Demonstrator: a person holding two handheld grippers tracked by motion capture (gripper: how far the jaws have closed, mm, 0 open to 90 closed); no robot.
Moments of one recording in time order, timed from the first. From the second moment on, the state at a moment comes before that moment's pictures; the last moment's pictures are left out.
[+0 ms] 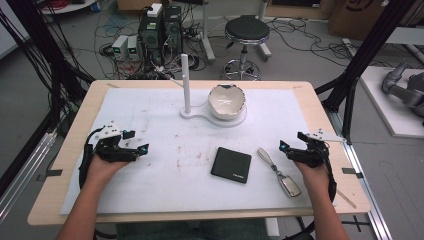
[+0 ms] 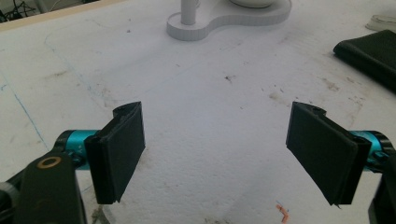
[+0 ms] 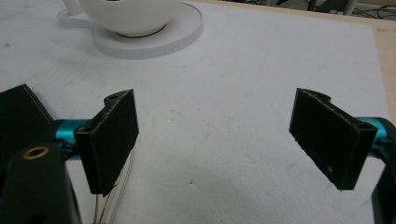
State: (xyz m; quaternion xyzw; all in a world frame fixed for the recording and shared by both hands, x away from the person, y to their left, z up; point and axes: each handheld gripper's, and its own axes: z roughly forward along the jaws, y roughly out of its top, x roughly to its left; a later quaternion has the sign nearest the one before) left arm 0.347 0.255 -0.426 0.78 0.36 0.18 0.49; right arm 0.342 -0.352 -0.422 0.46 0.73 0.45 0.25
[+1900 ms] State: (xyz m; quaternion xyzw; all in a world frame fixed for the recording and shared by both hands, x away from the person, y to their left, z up) left arm 0.346 0.125 -0.428 0.82 0.29 0.05 0.50; right arm 0.355 -0.341 -0.421 0.45 0.74 0.42 0.27
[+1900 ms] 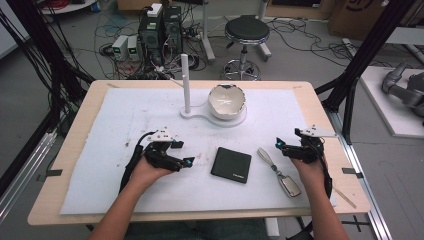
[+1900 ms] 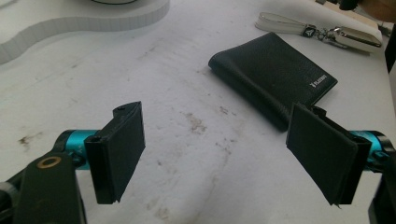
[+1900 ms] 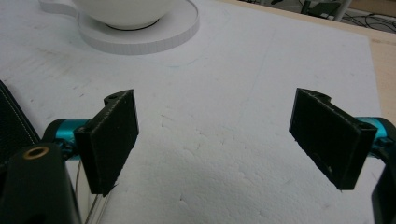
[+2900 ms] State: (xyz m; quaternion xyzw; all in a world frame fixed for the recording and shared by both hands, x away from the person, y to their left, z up) left arm 0.358 0.048 -0.450 0.84 0.30 0.01 0.45; right arm 0.358 -0.343 -0.423 0.46 0.74 0.41 0.28
